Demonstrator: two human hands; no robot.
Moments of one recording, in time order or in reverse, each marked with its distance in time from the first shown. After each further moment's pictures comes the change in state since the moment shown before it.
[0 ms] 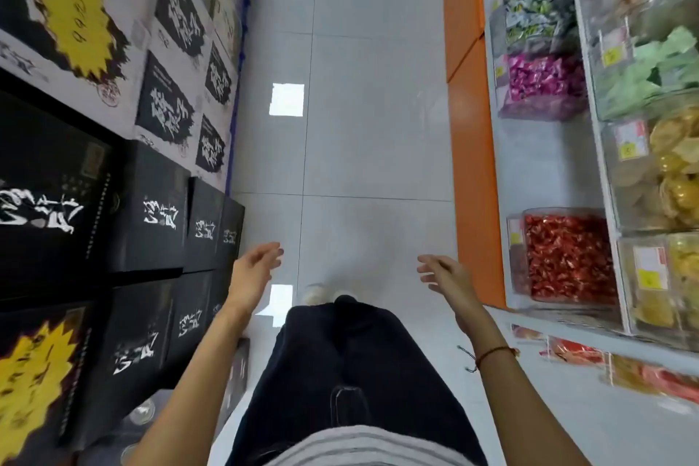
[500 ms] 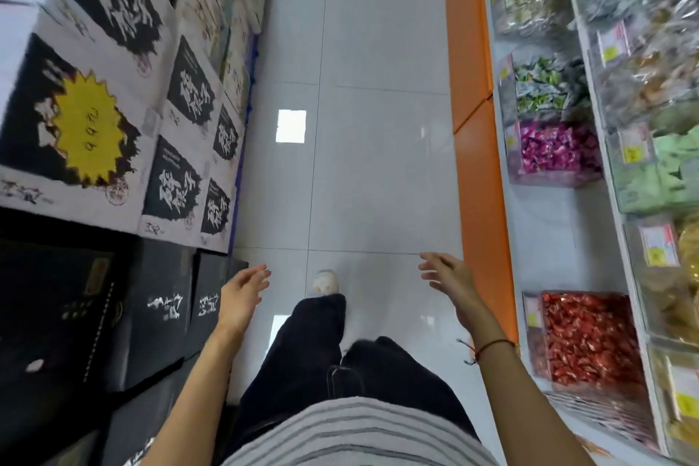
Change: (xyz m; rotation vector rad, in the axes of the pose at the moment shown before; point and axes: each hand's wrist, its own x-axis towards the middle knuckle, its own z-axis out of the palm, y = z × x) left_hand 0.124 0.106 -0.030 -0.103 0.079 -0.066; right_hand 0.119 -0.154 0.031 0.067 0.038 -0.008
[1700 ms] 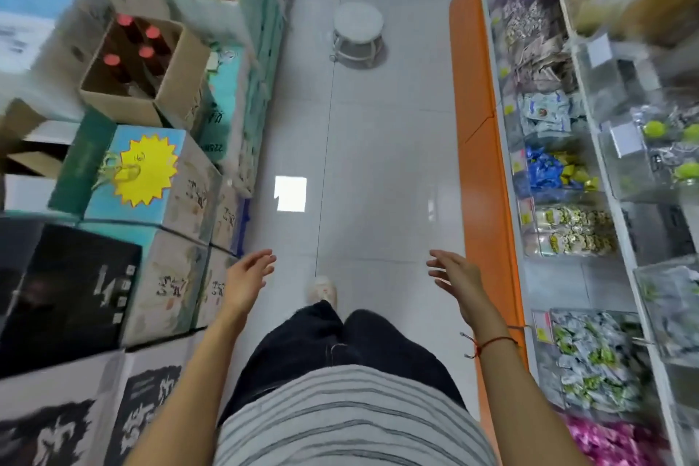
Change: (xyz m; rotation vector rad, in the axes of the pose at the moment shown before) left_hand 0.483 0.606 0.154 0.011 -0.021 0.117; right_hand 0.493 -0.594 0.066 0.091 0.059 -0.027
